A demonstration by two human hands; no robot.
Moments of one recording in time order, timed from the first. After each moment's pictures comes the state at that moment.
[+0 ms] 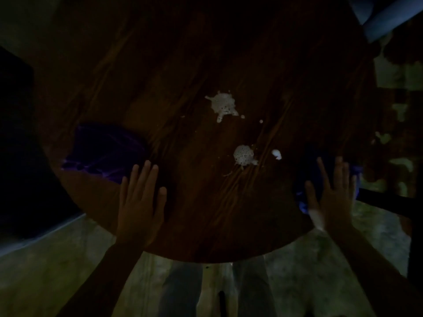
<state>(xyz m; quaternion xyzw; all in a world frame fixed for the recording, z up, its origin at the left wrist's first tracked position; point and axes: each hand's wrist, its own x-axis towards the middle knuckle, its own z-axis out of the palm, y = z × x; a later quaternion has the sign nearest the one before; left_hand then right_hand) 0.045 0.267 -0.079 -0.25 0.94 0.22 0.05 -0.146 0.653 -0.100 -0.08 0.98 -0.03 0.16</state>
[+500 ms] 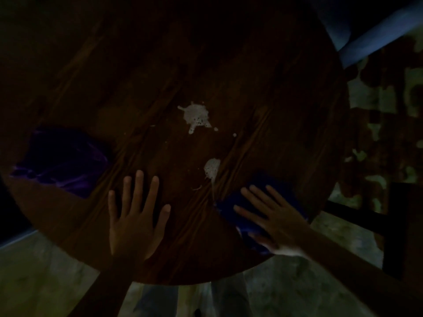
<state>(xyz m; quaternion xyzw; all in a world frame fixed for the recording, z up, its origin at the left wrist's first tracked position) 0.021 0.318 -0.108 -0.23 0.96 0.06 0.12 -0.161 0.638 -0.106 -0.59 0.79 0.05 0.15</state>
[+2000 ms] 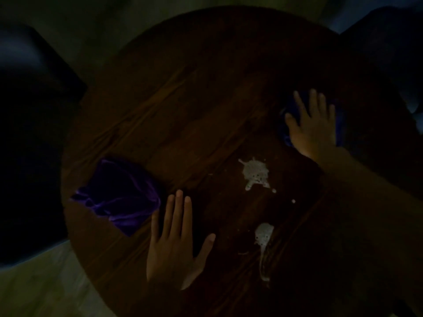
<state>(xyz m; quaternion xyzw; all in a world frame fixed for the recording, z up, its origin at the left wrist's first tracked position) -0.020 0.286 -0.119 -0.29 0.95 0.09 0.06 -0.420 0.379 -0.104 -0.29 0.95 -0.02 0.10</state>
